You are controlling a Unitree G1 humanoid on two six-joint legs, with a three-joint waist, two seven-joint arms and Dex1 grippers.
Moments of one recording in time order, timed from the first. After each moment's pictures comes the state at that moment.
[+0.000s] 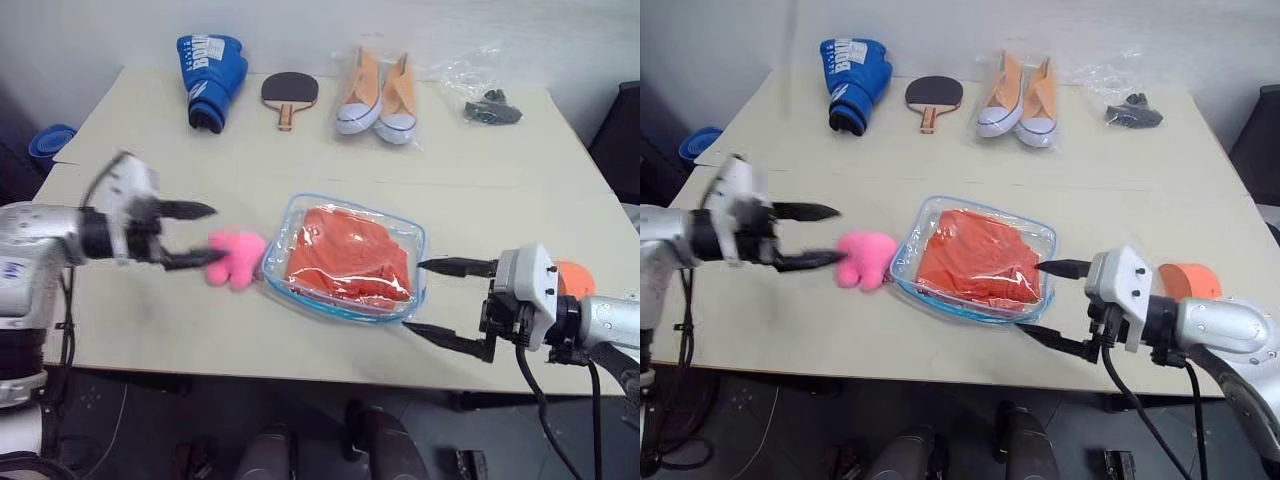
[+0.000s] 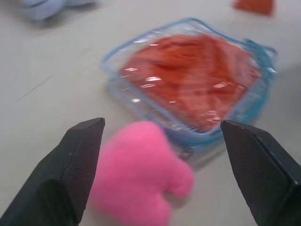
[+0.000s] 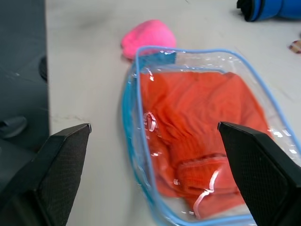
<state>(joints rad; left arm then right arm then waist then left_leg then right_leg) -0.53 0.94 0.01 -0.09 -0.37 0.37 -1.23 -0.02 -0.96 -0.23 -0.69 0.78 0.53 0.84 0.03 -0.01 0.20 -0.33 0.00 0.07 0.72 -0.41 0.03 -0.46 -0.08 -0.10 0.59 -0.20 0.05</state>
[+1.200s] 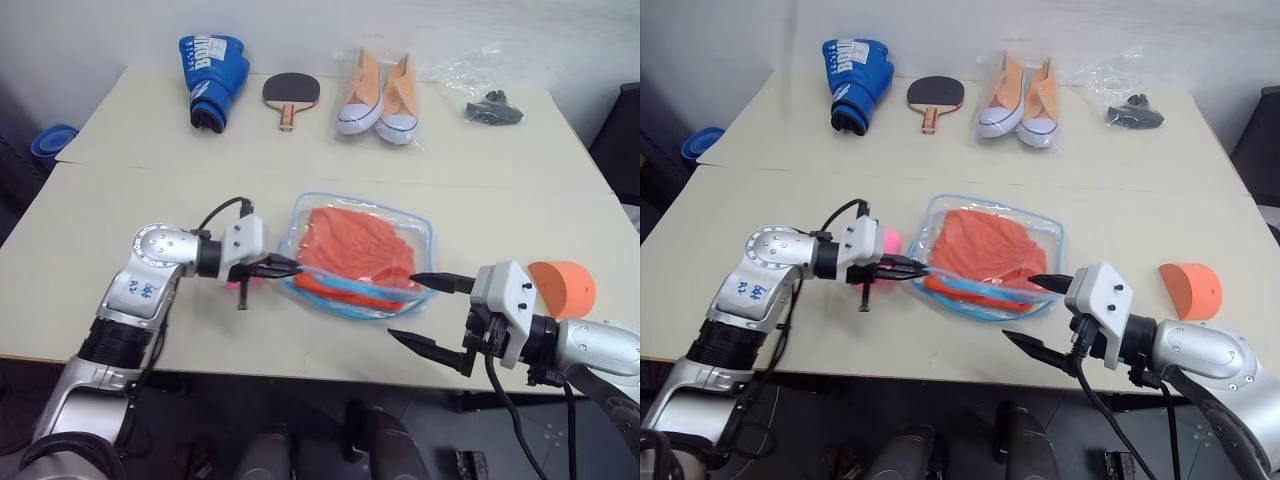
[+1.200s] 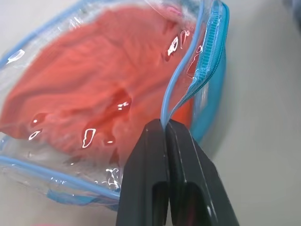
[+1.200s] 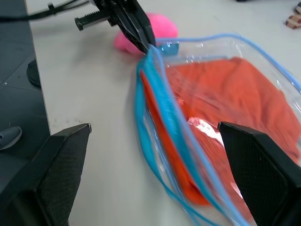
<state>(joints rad) -0.63 0.61 -0.15 0.02 -0.29 0.35 -1.10 0.04 -0.89 -0.20 -0.79 0.73 0.60 0.70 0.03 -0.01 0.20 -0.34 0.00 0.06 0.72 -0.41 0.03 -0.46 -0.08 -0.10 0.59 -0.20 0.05</state>
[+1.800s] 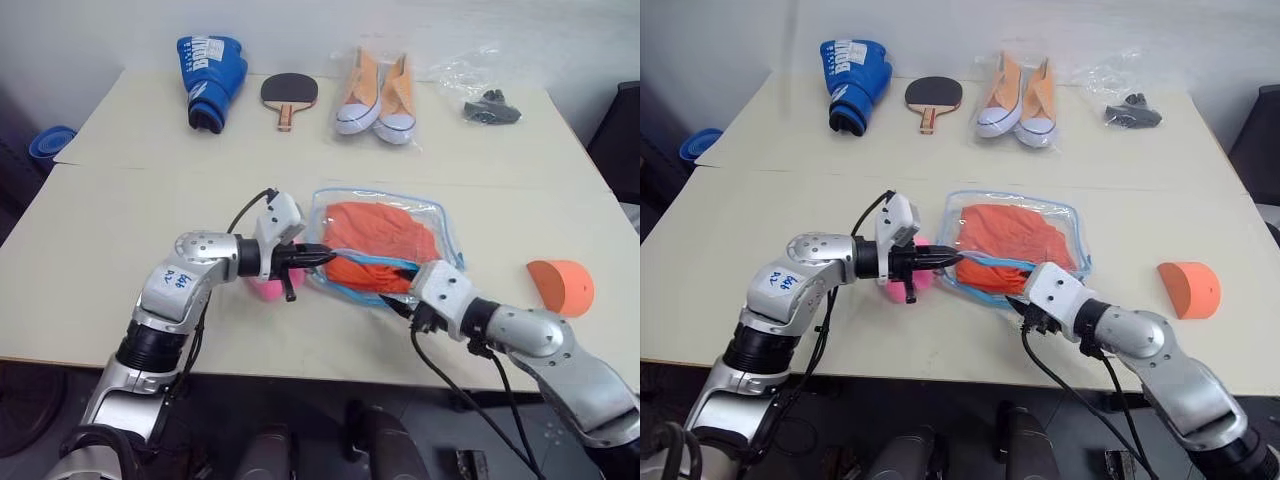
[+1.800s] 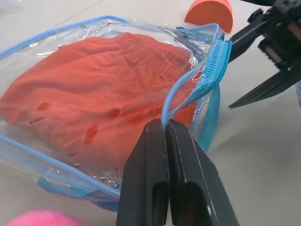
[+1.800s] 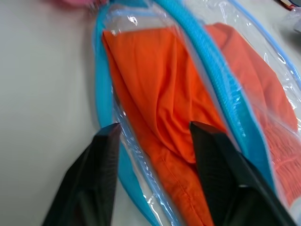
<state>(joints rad) -0.64 0.48 -0.16 -0.11 -0.33 0.68 -0.87 -0.15 -0.81 0.20 -0.59 0.18 0.52 0.50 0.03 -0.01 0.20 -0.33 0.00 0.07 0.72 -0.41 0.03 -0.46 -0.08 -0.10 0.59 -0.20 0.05</state>
